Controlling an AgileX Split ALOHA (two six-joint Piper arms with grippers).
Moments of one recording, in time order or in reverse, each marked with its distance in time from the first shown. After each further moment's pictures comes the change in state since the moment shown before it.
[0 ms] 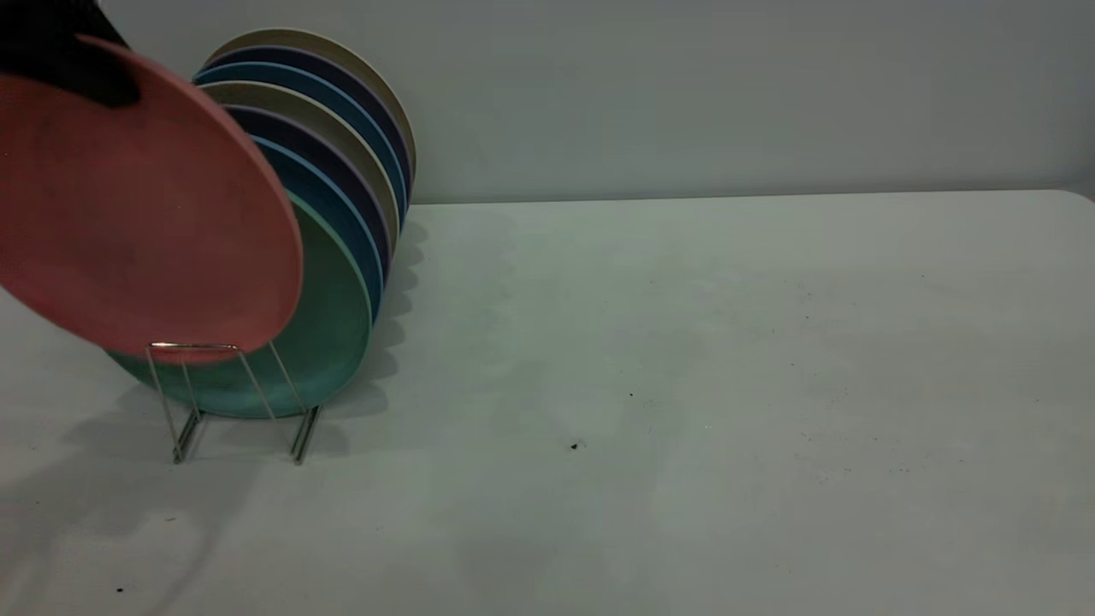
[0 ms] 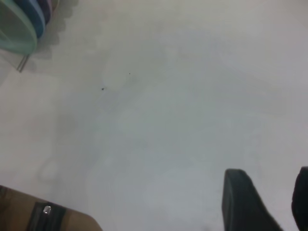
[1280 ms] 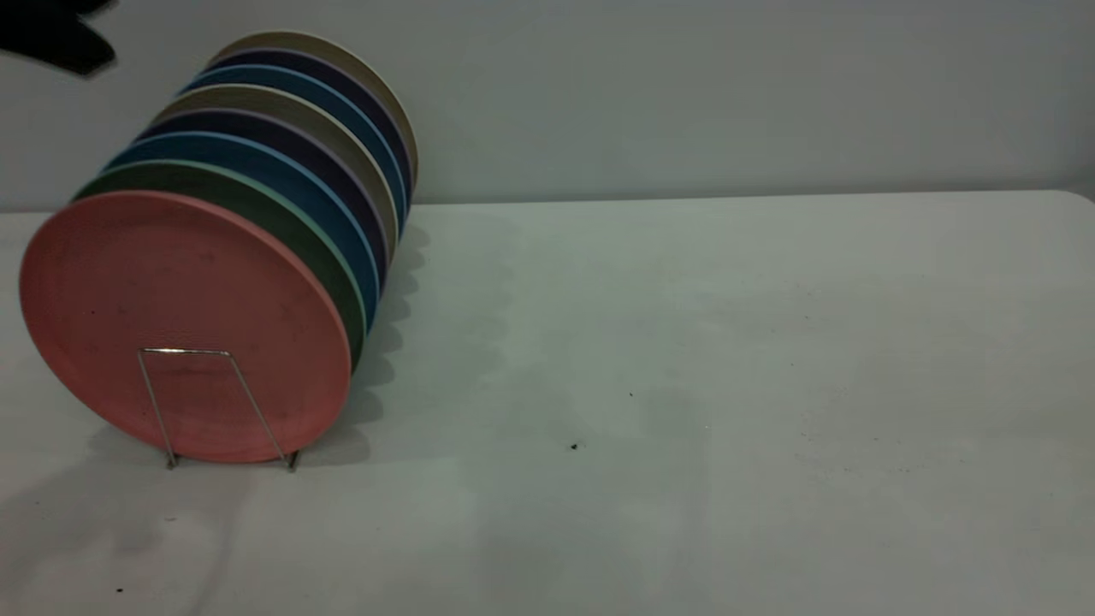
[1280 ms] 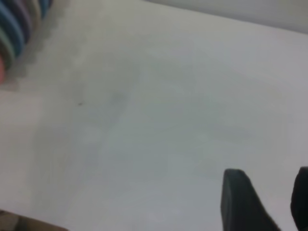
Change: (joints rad) left arm 0.000 -0.139 0.000 0.005 0.055 -0.344; right arm 0.000 -0.186 0.054 -0.094 0.000 0.054
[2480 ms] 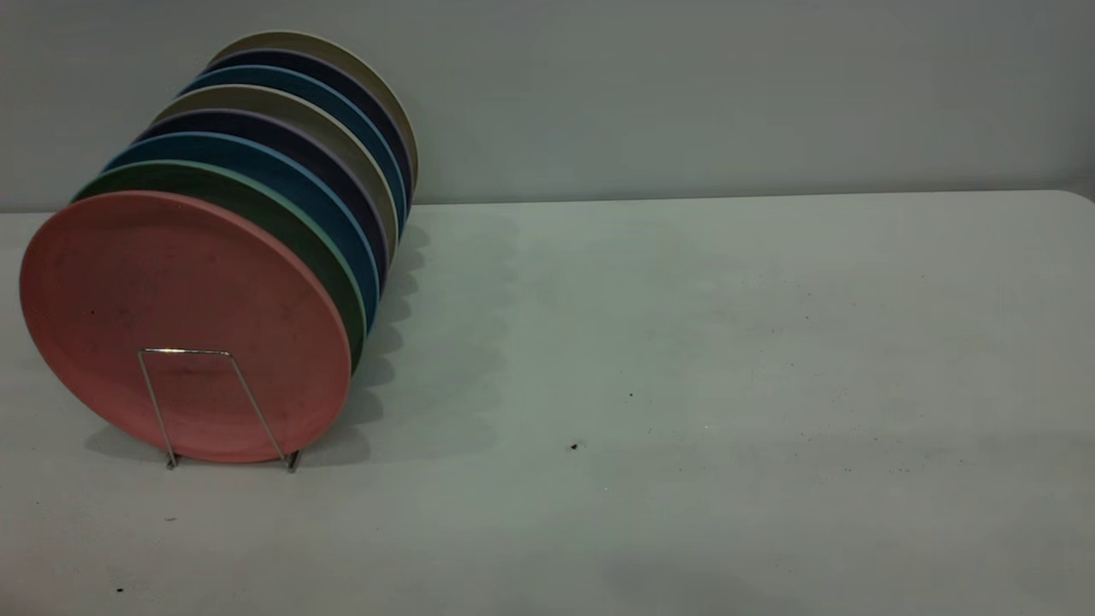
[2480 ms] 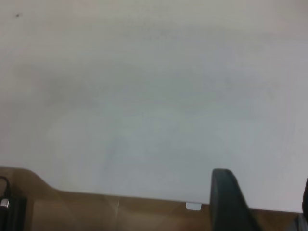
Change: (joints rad) left arm 0.000 -0.525 0.015 0.324 0.519 -1.336; right arm 0.284 -0.294 0.504 -0.303 -0.109 0.398
